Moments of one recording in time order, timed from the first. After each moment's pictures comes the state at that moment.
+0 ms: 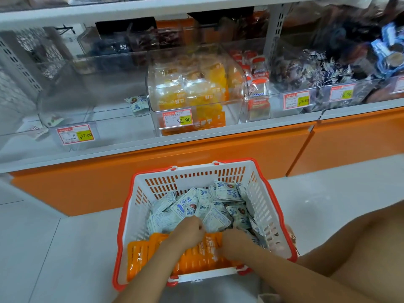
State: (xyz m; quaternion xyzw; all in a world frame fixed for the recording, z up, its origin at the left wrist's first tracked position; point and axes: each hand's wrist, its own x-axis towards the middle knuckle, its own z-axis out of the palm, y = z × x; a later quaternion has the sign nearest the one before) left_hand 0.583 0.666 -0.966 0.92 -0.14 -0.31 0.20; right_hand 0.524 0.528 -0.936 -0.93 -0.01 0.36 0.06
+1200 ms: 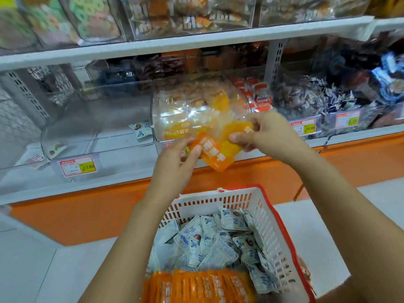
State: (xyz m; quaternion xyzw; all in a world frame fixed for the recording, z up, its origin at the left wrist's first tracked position) left_hand 0.665 0.661 -0.747 0.87 -0.20 0.11 0.44; right_hand 0.648 0.453 -0.693 -0.89 -0.02 -0.09 0.44
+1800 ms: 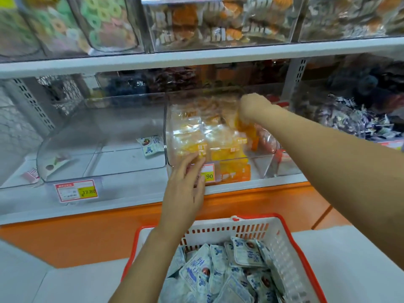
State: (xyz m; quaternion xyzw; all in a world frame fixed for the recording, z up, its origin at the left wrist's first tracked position) left_hand 0.724 0.671 -0.804 0.88 -0.23 0.24 0.34; right_hand 0.834 0.473 -0.672 -1.00 0.05 -0.04 0.04
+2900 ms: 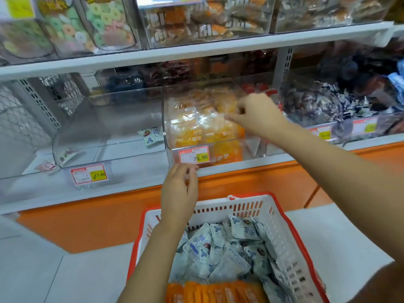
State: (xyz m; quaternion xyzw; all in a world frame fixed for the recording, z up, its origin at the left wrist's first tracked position) left_hand 0.676 0.675 -0.807 0.86 -0.14 0.22 0.44; right_hand 0.738 0.468 -0.686 -0.97 -0.01 -0.18 0.15
